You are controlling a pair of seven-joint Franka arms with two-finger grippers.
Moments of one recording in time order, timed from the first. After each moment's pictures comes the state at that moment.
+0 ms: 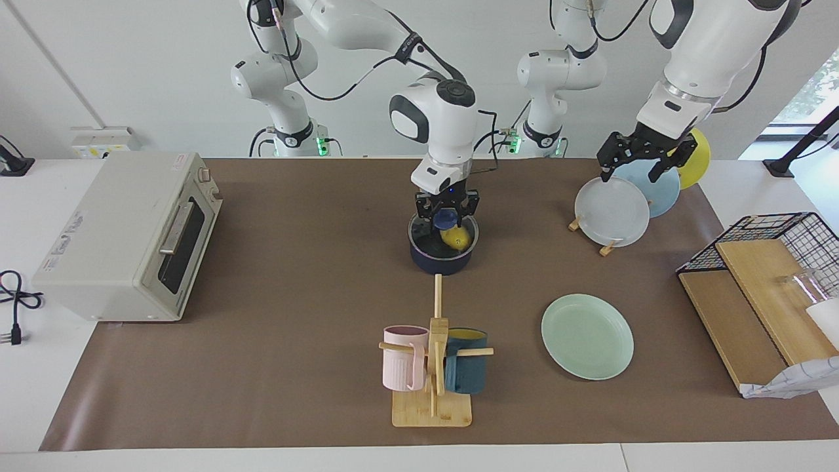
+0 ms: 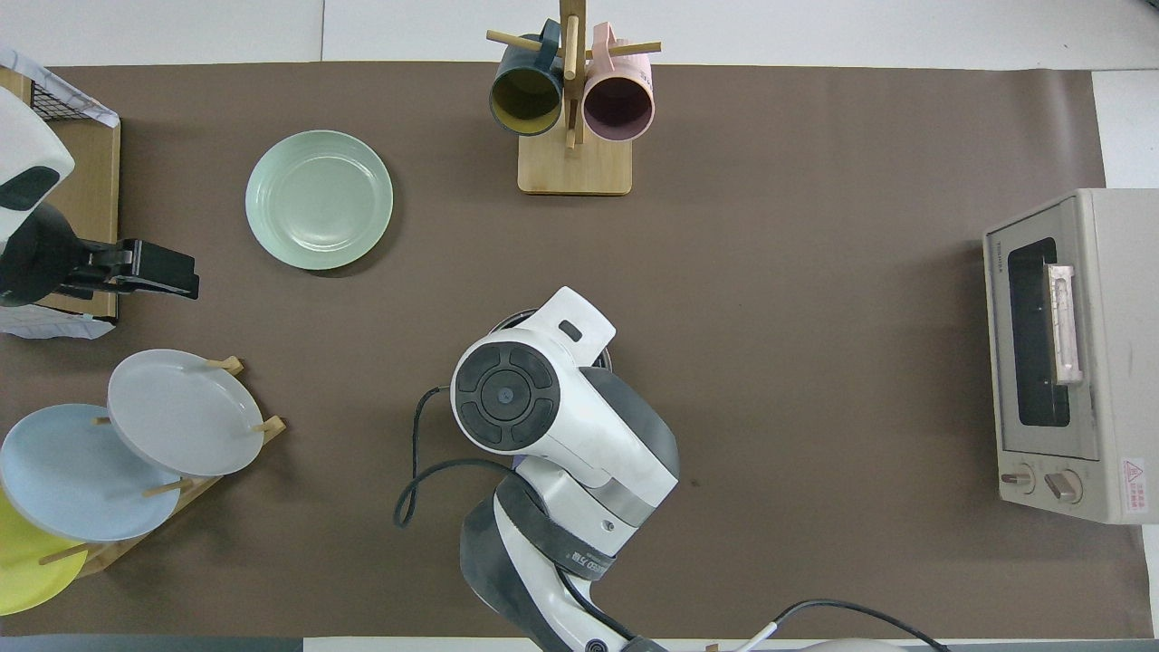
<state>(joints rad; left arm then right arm) -0.09 -0.03 -0.07 -1.61 -0.02 1.57 -0.07 0.71 0.32 0.05 -1.73 -0.10 2.13 0.77</state>
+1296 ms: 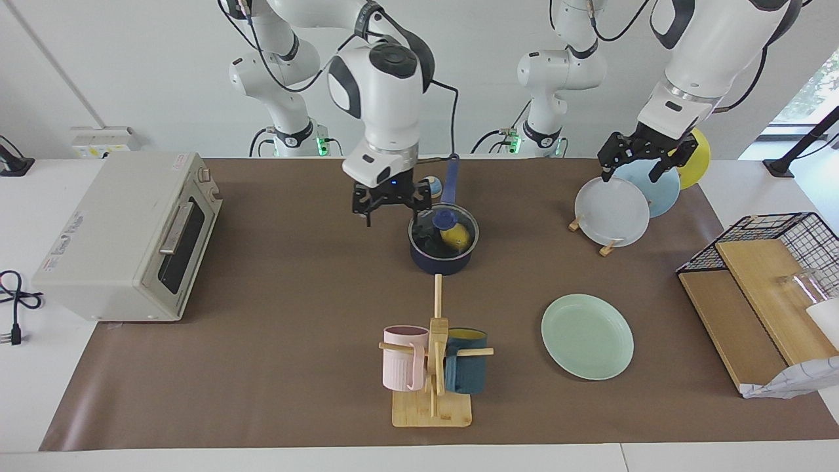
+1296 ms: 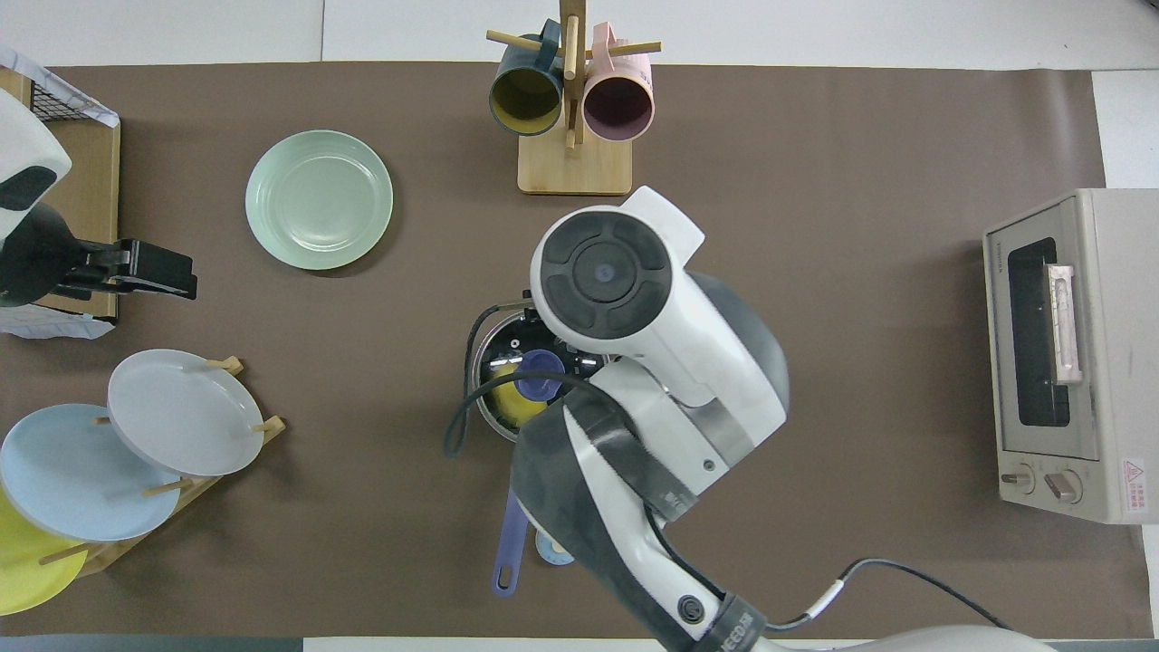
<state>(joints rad) -0.08 -0.03 -0.07 -1.61 -0.02 1.57 -0.07 0.44 0.21 0.03 -1.54 -0.09 1.77 0.41</state>
